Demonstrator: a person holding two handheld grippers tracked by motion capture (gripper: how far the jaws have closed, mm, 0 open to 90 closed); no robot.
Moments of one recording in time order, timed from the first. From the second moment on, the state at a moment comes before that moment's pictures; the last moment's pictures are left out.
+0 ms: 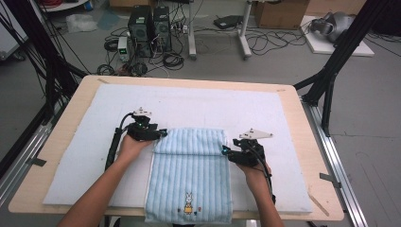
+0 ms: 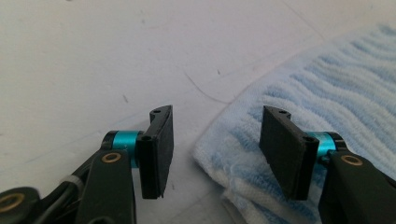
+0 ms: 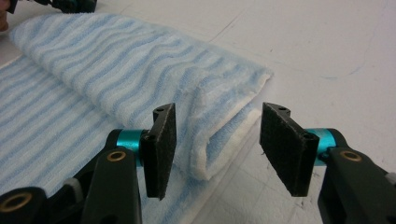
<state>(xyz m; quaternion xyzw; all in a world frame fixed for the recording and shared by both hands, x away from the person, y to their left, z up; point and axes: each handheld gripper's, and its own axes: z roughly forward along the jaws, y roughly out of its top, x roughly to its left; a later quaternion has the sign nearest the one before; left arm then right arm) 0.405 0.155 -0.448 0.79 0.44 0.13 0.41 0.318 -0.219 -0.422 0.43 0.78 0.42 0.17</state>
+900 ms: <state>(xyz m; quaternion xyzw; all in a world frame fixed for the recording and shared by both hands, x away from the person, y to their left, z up) 0.388 0.161 -0.421 0.75 0.39 0.15 0.51 0.350 -0.219 -0.418 0.46 0.77 0.40 0.20</state>
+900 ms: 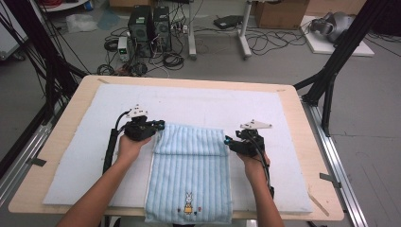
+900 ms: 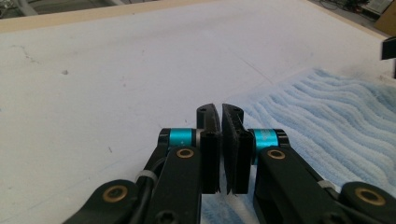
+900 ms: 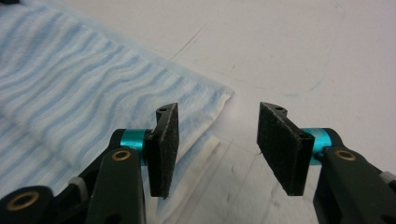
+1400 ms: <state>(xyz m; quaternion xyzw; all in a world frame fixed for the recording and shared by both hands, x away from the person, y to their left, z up) 0.388 0.165 -0.418 0.74 0.39 0.14 0.52 0.411 -0.179 -0.438 0.47 0.81 0.32 0.17</state>
